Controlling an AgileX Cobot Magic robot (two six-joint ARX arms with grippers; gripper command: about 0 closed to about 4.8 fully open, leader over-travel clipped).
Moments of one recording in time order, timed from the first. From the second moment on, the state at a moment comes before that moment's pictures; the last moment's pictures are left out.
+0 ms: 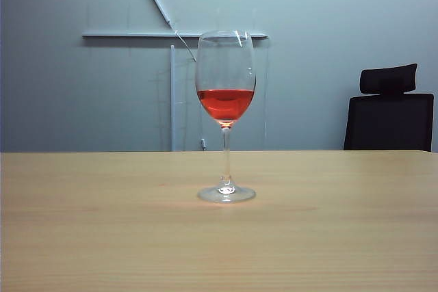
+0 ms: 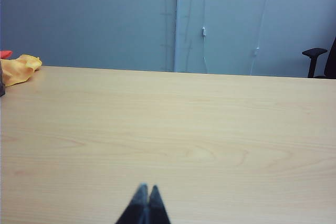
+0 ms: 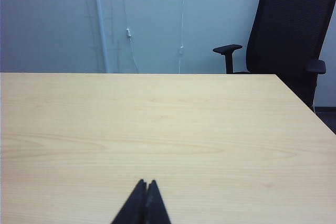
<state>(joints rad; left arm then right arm) 0.02 0.00 0.01 0.06 -0.03 -0.01 0.00 0.00 0.01 0.06 0.00 0.00</state>
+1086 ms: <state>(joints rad) -0.64 0.01 0.01 0.06 -0.04 -0.01 0.00 0.01 0.03 0.16 -0.19 0.39</state>
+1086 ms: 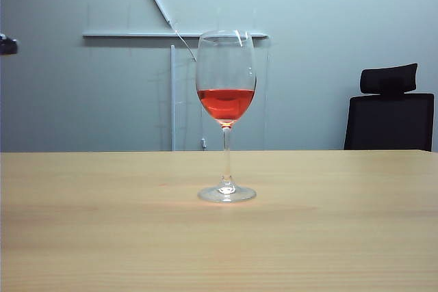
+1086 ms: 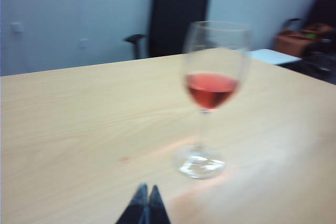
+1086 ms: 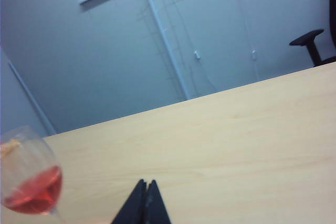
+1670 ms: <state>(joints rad) -0.67 0.09 0.01 0.05 -0.04 -0.01 0.24 0.83 0.31 0.36 -0.29 0.04</state>
